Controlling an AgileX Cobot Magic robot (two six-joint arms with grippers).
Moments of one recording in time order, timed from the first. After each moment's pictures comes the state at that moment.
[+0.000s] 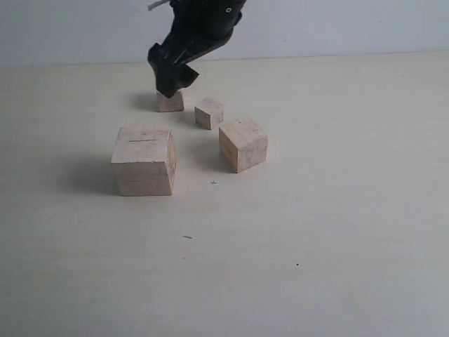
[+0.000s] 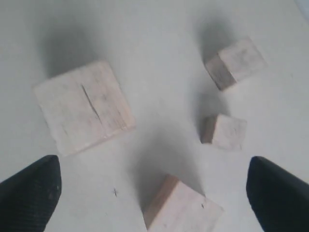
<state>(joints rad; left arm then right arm) 0.01 0.01 0.00 -0.08 0.37 -0.04 0.77 2.05 -1.91 0.14 1.03 -0.50</state>
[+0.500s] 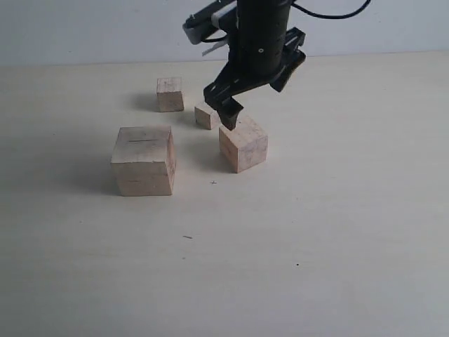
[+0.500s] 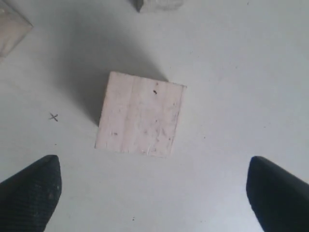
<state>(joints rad) 0.01 0.01 0.00 -0.08 0.37 -0.04 0.73 2.12 -1.84 -0.12 1.18 -0.09</state>
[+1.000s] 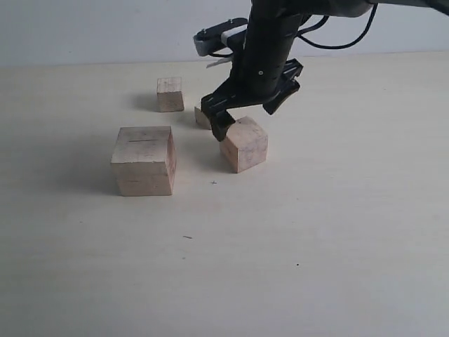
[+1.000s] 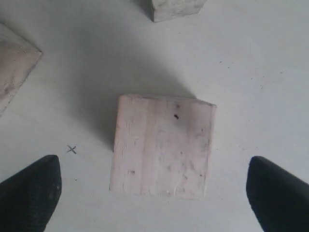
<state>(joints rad) 0.01 0.01 0.00 -0.08 0.37 -0.04 0.67 2.16 -1.75 0.04 1.02 -0.08</state>
